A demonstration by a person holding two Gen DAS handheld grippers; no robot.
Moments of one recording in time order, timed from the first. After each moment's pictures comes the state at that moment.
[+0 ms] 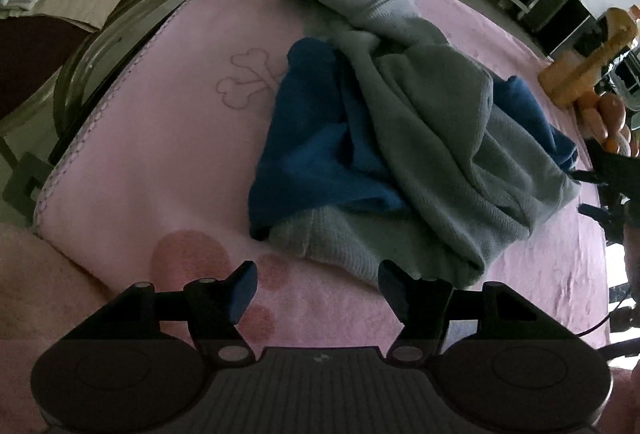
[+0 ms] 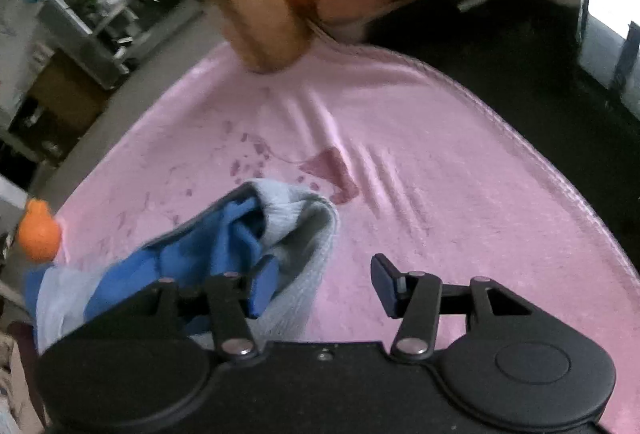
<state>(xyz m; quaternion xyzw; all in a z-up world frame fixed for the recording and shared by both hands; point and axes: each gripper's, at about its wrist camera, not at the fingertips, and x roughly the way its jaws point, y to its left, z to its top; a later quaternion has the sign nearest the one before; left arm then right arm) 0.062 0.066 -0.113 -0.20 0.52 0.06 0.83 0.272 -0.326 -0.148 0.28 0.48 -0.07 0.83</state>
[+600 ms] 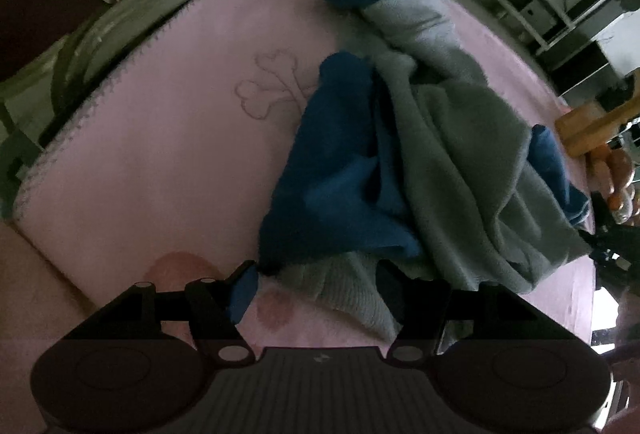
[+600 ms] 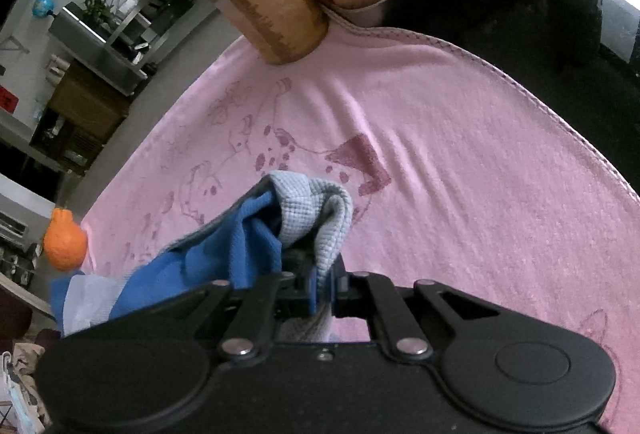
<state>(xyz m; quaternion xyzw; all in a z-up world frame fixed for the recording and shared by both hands) 0.086 0.084 -0.128 -0.28 0.52 0.09 0.80 0.273 -0.328 -0.150 0.31 0.47 -0.04 0.83</state>
